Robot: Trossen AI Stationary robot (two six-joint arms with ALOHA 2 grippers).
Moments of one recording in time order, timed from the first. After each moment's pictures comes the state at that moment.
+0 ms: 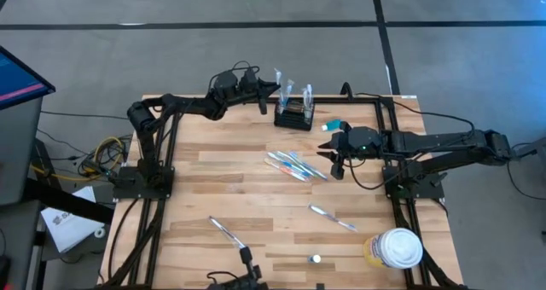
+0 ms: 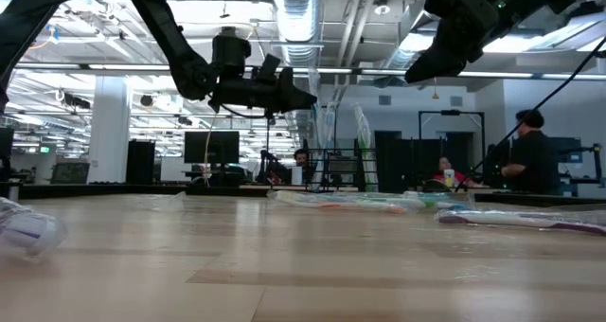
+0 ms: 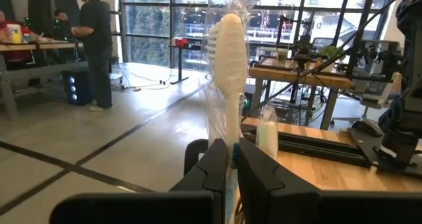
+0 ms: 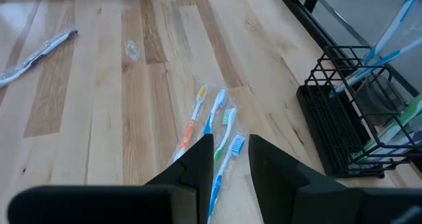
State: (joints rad) left arm 0.70 1.91 1.02 0.94 0.36 -0.06; right arm -0.06 0.99 0.68 -0.27 0.19 0.05
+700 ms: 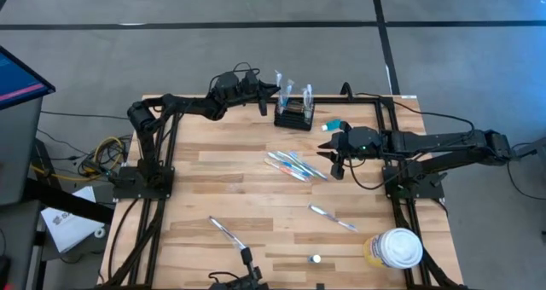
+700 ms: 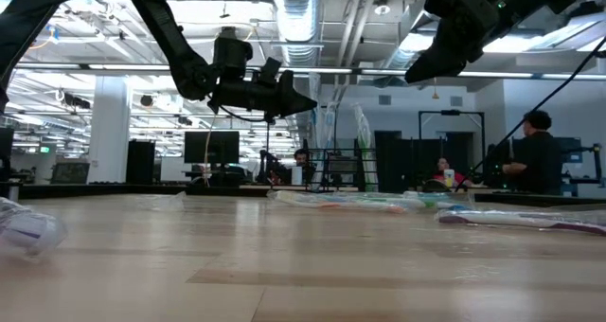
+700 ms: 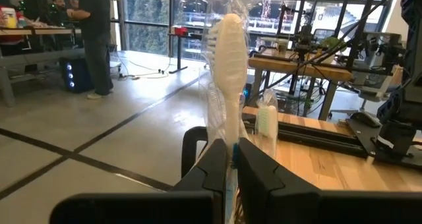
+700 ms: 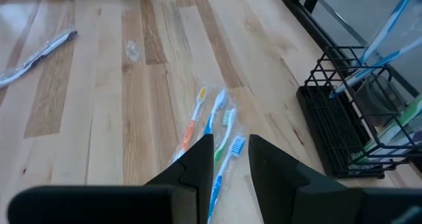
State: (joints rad) left arm 0.69 1.91 1.02 0.89 0.36 -0.06; right arm -0.06 0.99 0.68 -0.27 0.19 0.05
